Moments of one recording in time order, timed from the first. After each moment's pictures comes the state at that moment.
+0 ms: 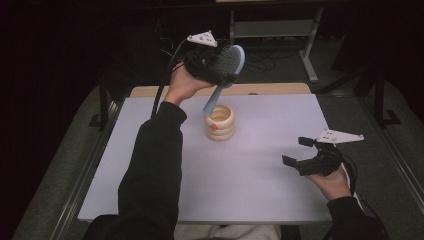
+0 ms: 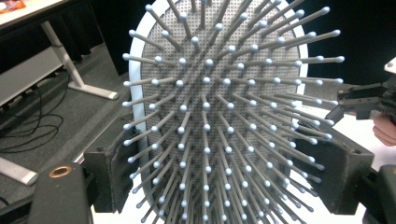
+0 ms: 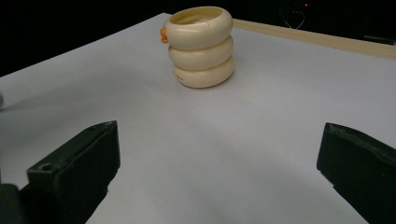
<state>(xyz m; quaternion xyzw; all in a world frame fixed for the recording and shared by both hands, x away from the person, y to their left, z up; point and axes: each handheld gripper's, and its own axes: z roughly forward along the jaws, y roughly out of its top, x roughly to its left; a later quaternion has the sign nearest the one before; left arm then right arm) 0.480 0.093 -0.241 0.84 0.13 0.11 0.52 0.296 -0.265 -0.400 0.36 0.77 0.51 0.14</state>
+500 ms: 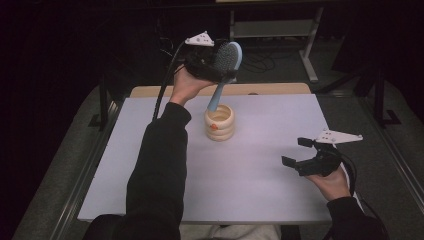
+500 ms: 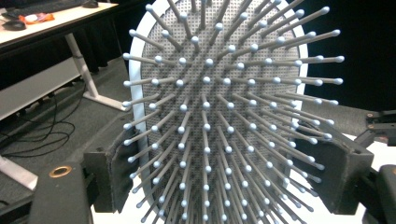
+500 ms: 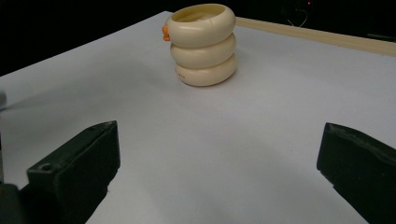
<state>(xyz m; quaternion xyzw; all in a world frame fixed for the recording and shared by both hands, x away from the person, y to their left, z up) 0.494 0.096 -0.257 0.81 0.16 0.13 0.55 0.296 -0.264 -0.402 0.36 0.77 0.51 0.13</state>
